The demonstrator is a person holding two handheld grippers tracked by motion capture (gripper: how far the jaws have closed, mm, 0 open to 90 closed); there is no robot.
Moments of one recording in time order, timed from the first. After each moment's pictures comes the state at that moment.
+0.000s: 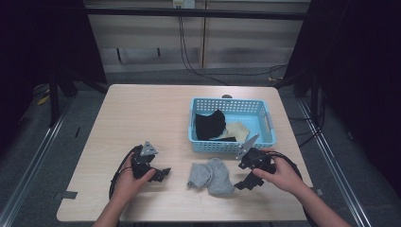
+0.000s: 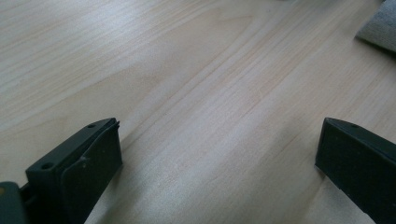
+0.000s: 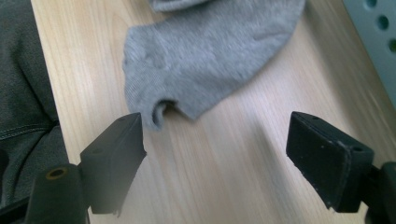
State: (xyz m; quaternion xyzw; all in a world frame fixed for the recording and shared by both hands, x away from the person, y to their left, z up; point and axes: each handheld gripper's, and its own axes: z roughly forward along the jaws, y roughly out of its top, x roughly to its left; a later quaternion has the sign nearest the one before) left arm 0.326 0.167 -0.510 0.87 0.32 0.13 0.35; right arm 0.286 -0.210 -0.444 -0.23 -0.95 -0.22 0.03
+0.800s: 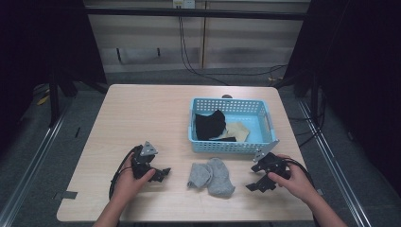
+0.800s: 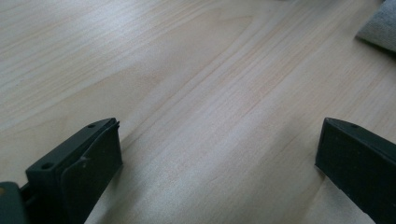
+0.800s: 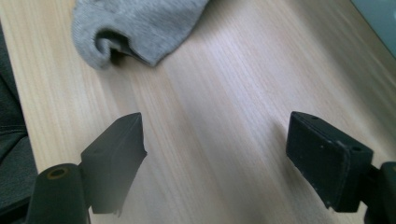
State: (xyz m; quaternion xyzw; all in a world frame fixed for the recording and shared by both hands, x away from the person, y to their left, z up) left arm 0.327 0.167 -0.510 0.87 0.32 0.13 0.35; right arm 0.277 -0.262 -0.473 -0.28 -0.92 -0.26 0.02
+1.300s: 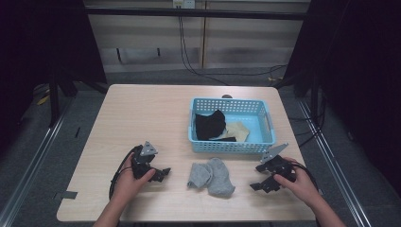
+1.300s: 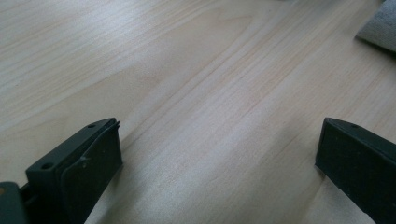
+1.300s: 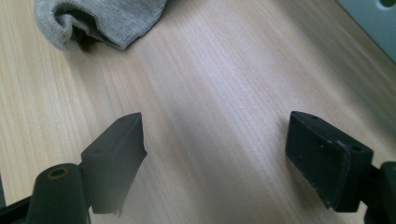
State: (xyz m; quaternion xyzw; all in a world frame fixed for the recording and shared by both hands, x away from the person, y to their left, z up) left arm 0.326 0.167 -0.511 0.87 0.33 0.12 0.35; right arm 0.273 -0.283 -0.487 -0.30 -0.91 -0.28 0.00
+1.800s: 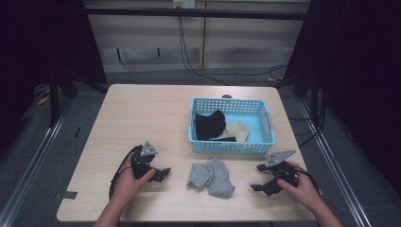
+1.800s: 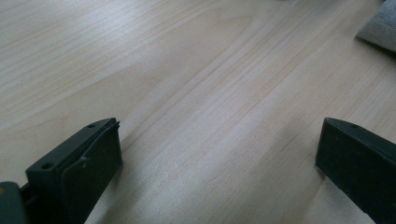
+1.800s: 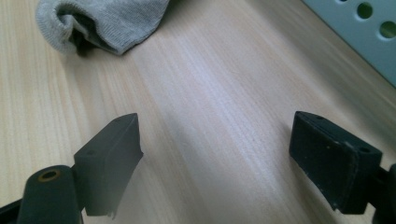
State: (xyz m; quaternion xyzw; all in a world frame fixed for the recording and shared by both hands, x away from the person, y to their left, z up) left arm 0.326 0.167 -0.510 0.87 0.33 0.13 0.35; right arm 0.262 -0.293 -0.499 -0.29 -0.89 -0.35 -0.05
